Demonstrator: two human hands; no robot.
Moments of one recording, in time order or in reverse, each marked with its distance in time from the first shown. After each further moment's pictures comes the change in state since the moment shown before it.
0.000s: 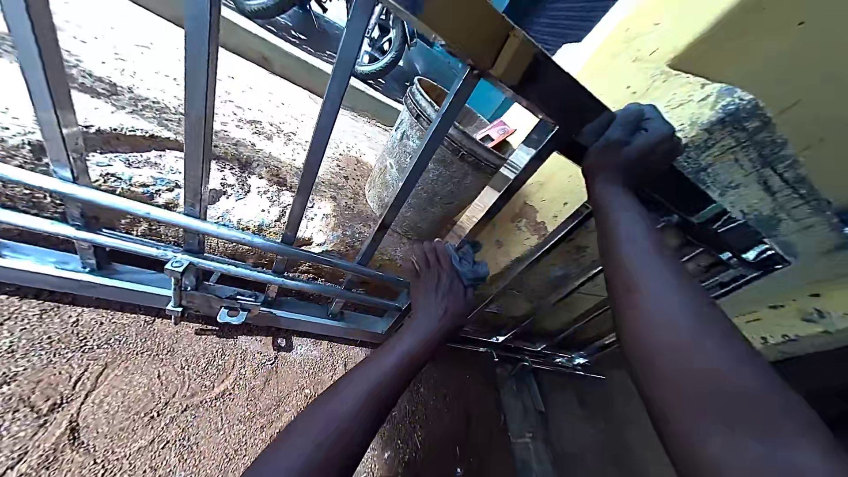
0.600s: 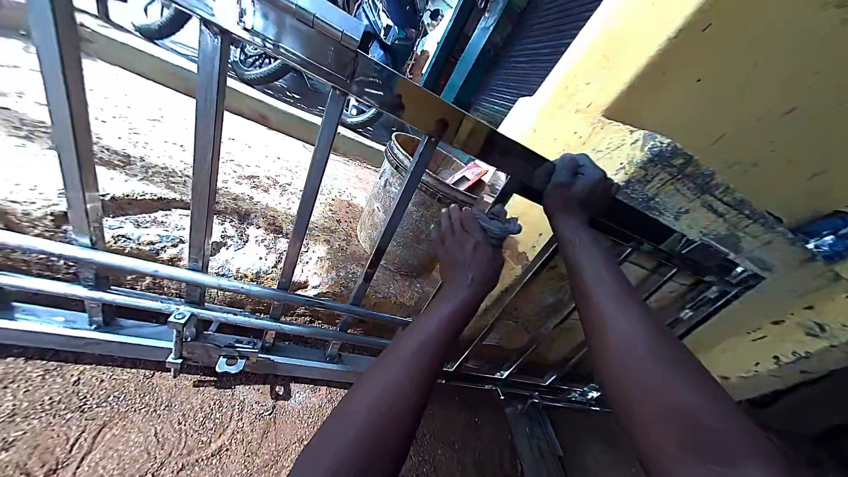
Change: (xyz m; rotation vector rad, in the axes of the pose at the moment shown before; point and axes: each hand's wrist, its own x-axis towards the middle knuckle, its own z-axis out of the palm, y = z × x) left_hand 0.080 0.075 -0.051 -0.155 0.253 0.120; right_hand 0.002 0.002 -0.002 0.103 -0.061 -0.036
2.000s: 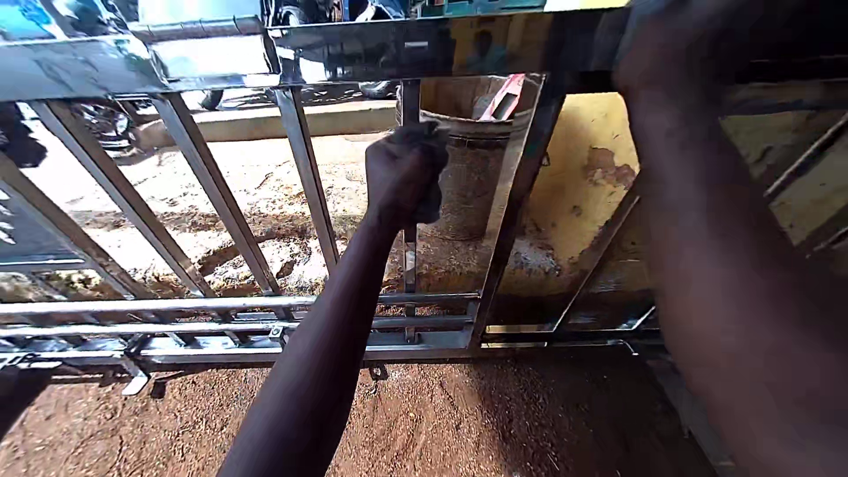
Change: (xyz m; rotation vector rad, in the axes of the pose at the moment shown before) left_hand 0.067 -0.080 -0.108 -0.631 -0.054 -0.114; right_hand -0.005 -0.022 -0.001 0.151 -0.051 0.170
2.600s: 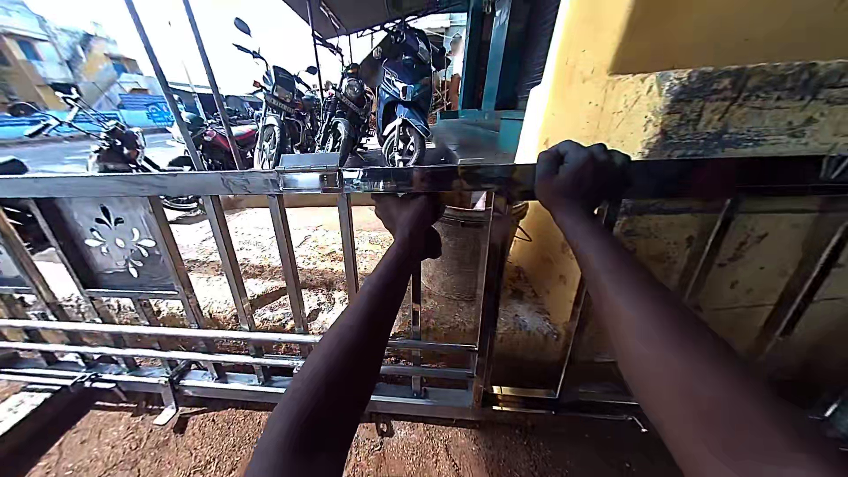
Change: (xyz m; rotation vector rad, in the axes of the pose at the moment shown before) left_hand 0.032 0.056 0.029 0.294 0.549 -0.060; right_hand 0.003 0.017 0.007 0.011 0.177 -0.144
